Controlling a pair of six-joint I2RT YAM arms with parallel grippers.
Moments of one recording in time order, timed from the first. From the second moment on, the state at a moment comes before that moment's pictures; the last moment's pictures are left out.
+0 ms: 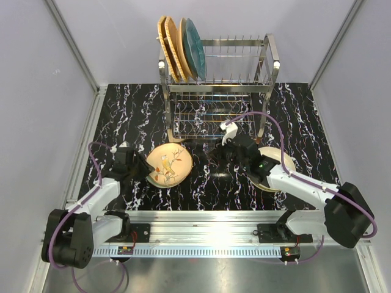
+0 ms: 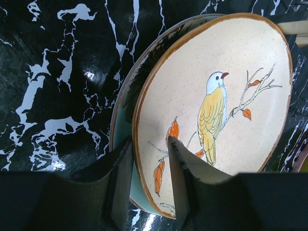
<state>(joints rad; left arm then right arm) -0.16 1.06 0.40 -0.18 0.09 -0.80 0.74 1.25 0.72 0.14 -0.07 0.30</state>
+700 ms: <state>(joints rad) -0.16 0.99 0.39 -0.28 0.07 -0.83 0.74 1.29 0.72 0.14 -0.11 0.30</state>
